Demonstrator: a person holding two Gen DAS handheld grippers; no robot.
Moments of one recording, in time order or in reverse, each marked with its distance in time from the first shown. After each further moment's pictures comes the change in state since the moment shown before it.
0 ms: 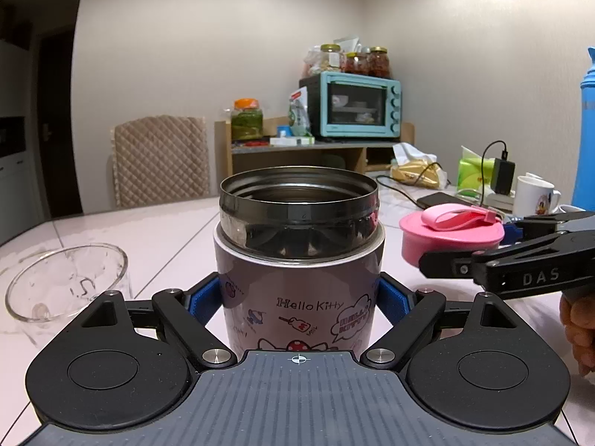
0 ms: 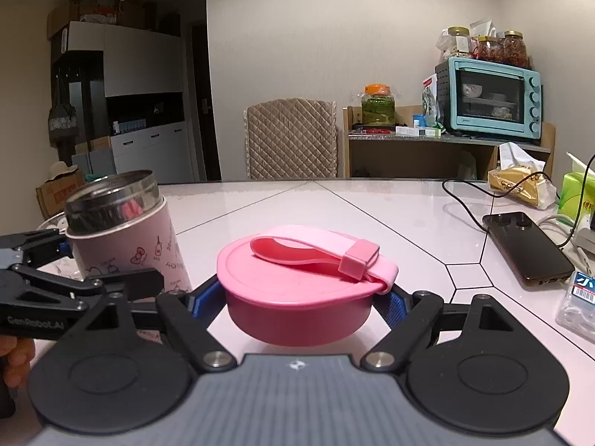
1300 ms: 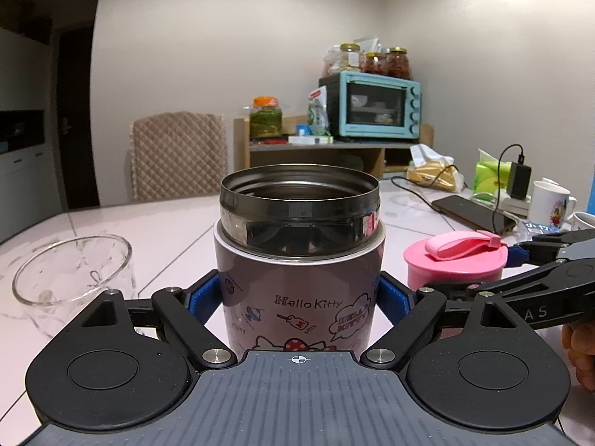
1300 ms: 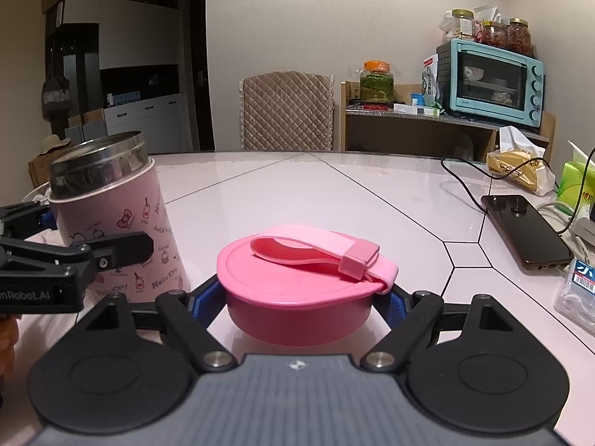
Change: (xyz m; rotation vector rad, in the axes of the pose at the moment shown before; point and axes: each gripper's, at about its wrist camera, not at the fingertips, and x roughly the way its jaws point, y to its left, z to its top) left arm 0.001 -0.008 0.002 -0.032 0.006 0.072; right arm 0.010 0.006 -0.011 -0.026 0.087 -0.027
